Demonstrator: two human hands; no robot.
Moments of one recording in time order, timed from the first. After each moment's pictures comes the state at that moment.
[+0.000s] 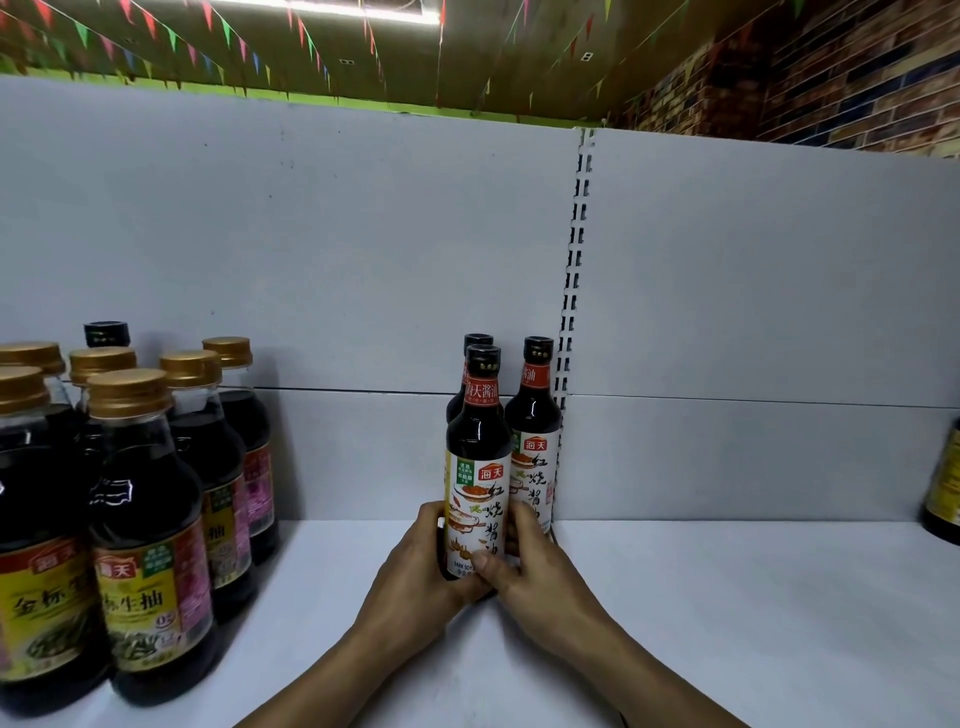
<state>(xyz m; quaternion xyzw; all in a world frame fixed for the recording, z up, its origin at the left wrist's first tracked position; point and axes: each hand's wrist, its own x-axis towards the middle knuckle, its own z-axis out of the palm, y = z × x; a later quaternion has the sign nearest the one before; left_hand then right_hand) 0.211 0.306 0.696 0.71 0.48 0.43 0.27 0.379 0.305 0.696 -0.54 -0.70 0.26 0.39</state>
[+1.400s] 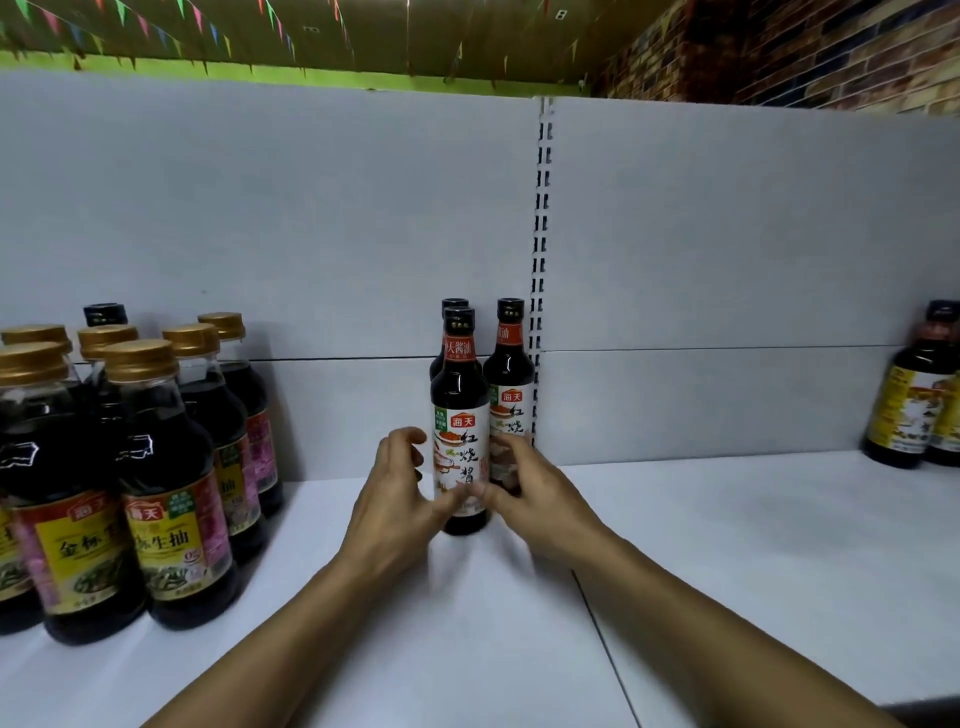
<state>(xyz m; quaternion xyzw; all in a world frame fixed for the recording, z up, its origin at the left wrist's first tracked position) 0.207 0.285 0.723 0.71 0.53 0.45 0.14 0.391 0.269 0.735 -0.56 -0.71 0.20 0.36</state>
